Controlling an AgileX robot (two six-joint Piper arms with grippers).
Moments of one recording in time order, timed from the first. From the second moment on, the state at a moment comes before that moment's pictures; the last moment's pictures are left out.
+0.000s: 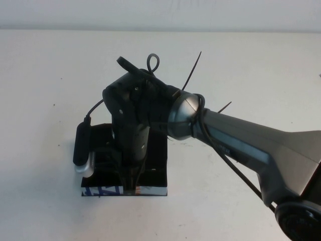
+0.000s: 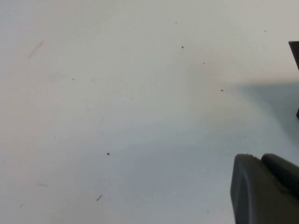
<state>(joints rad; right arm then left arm) 0.89 2.24 -2.01 0.04 1.23 -0.78 -0.06 -0.01 0.03 0.02 0.38 0.03</state>
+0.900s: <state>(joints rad) 0.89 2.26 -2.02 0.04 1.23 -0.78 -0.06 -0.01 0.03 0.02 0.38 0.03</state>
